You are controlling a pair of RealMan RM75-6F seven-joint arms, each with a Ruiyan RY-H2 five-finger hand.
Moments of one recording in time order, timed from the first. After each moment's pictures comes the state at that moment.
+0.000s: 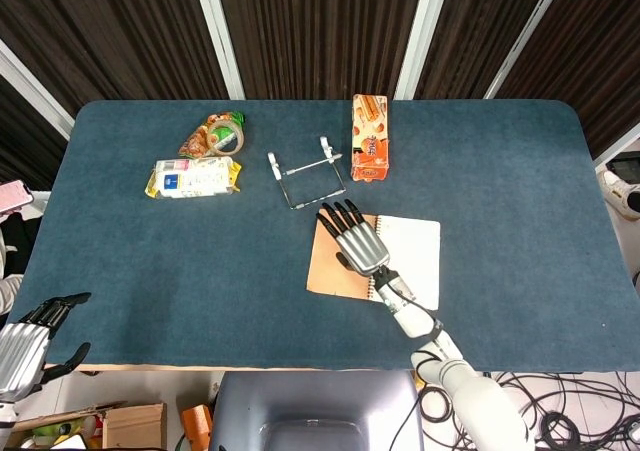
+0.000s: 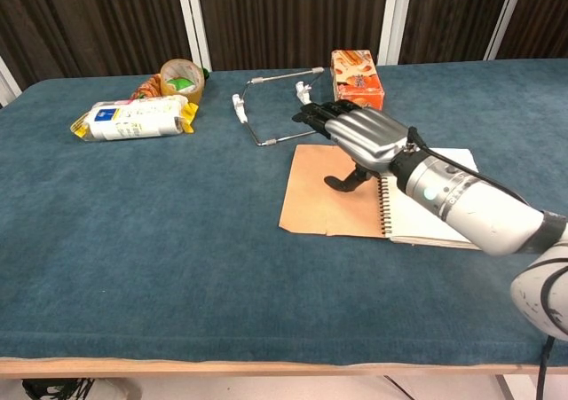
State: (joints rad) left arm -0.08 -1.04 0.04 -1.62 1.66 1.53 -0.13; right arm 0.89 -2.21 0.13 -0.22 -1.57 1.08 0.22
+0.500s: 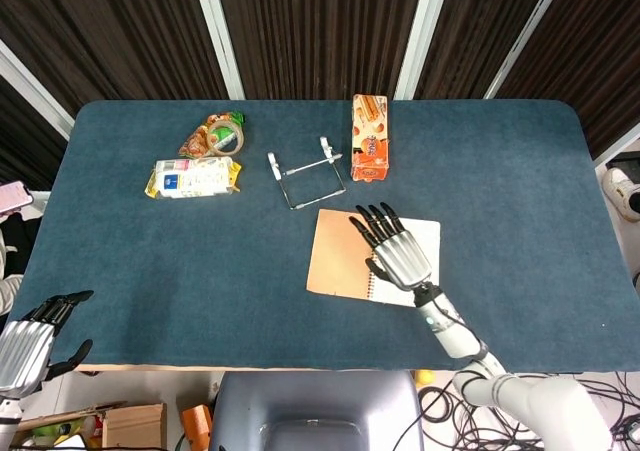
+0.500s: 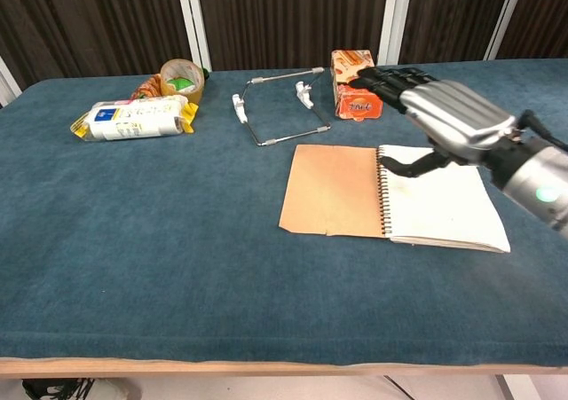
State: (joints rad) left arm -0.09 -1.06 0.03 -1.63 1.64 1.51 -0.05; right arm 0.66 -1.85 0.06 -0.81 -1.57 1.34 0.04
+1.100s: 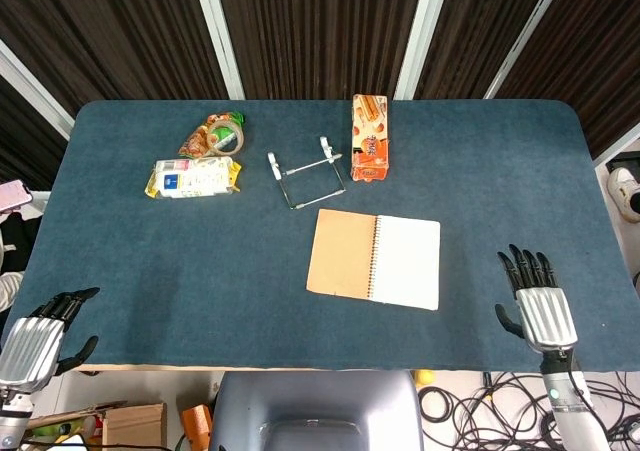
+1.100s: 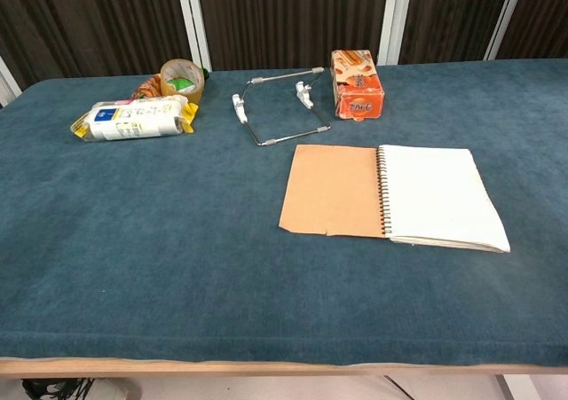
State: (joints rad) left arm -0.10 -1.09 0.02 -1.64 1.61 1.48 0.03; right arm 0.23 -1.34 -0.04 -1.48 -1.40 1.48 -0.23
